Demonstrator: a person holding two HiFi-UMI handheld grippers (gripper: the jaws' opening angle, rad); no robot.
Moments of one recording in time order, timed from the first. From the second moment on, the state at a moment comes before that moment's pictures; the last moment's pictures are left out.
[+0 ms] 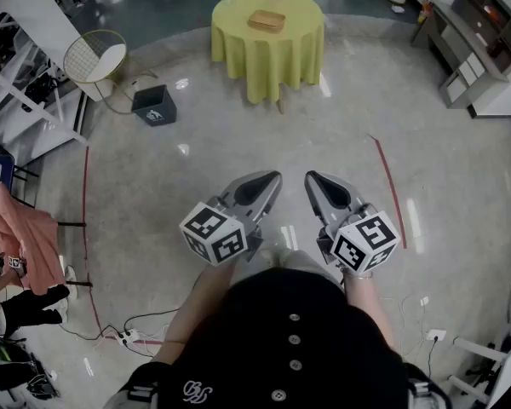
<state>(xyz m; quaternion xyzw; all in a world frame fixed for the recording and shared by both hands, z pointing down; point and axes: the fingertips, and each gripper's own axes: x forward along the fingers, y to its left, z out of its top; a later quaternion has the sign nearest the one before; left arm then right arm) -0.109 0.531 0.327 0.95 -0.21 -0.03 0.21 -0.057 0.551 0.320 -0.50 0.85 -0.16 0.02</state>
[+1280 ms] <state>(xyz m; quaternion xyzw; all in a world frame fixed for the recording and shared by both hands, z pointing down) -0.129 0.502 0.325 0.96 -0.18 -0.04 0.20 -0.100 0.512 0.315 -0.52 0.84 -0.14 0.03</state>
